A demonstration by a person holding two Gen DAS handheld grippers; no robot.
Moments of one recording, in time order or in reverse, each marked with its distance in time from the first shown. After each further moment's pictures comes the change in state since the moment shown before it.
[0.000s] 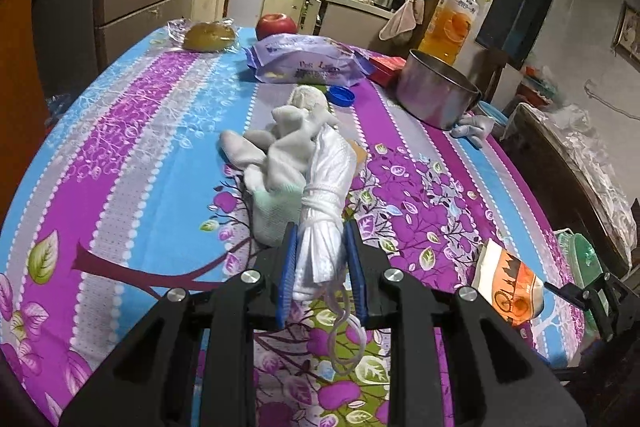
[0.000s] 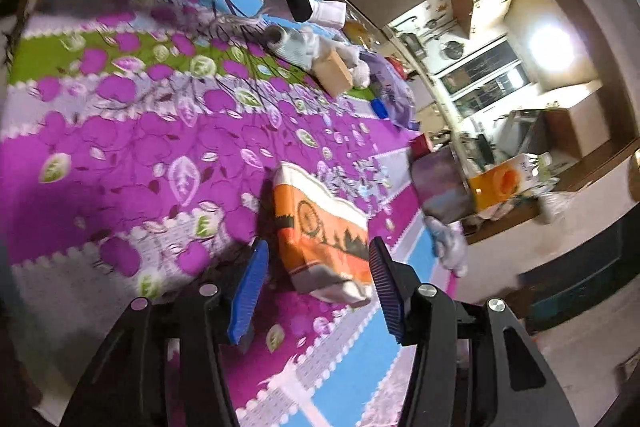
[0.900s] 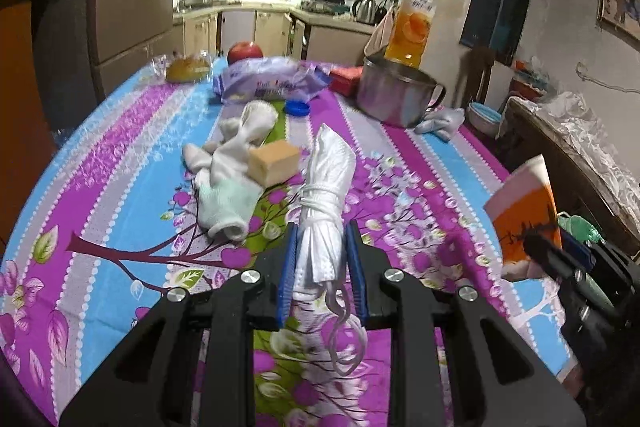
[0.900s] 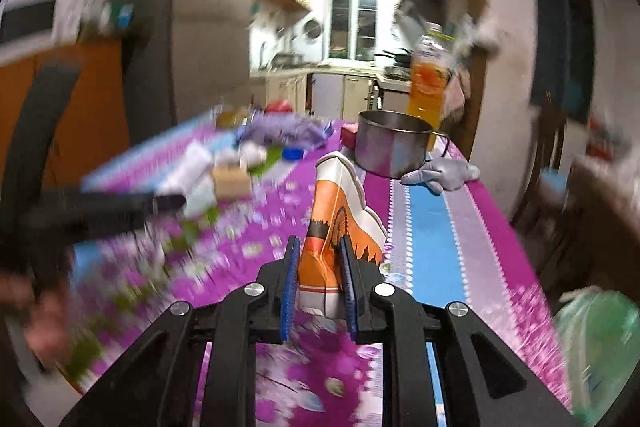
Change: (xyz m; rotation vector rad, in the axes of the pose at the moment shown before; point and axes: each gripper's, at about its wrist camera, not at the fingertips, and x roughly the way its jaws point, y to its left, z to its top) left arm -0.028 -0.075 -0.031 0.091 -0.114 0.055; right arm -0.033 -0.095 -0.030 1.001 -0.188 0.080
